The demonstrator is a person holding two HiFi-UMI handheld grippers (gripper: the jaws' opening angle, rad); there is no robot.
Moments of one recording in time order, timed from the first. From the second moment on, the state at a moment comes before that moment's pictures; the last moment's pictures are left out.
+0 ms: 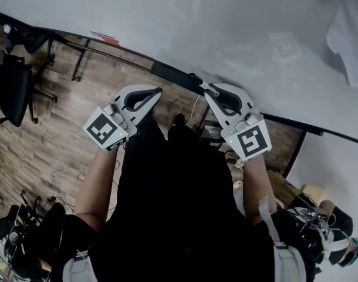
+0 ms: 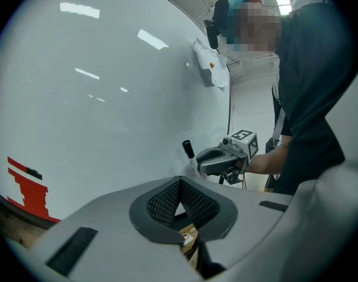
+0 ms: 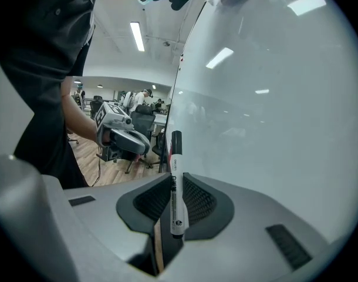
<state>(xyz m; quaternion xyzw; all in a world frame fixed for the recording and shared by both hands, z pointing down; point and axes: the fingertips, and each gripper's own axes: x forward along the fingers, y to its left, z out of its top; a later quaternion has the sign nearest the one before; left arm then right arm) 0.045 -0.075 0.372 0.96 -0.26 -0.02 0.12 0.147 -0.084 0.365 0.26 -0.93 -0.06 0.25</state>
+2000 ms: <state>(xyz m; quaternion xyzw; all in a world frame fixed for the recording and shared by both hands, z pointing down) 0.028 -0.063 0.393 0.94 -0.30 -0.01 0.13 0.162 -0.095 0.559 0.23 -0.85 -0.01 0.48</state>
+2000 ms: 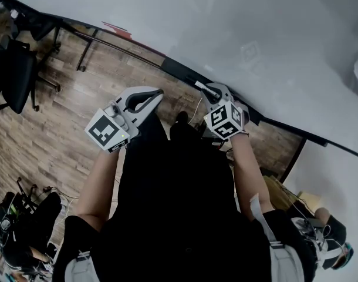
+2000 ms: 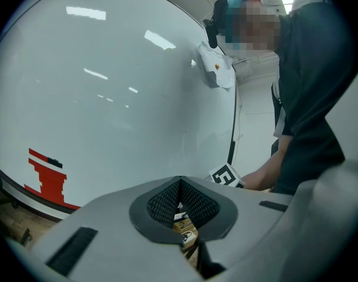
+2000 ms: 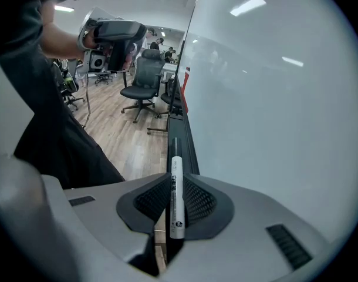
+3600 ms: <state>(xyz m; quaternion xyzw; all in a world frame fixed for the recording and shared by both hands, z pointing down) 0.059 -0.065 0.342 0.98 -0.16 -0.02 0.10 0.138 -0.082 0.383 0.35 -0.90 0.01 0.24</state>
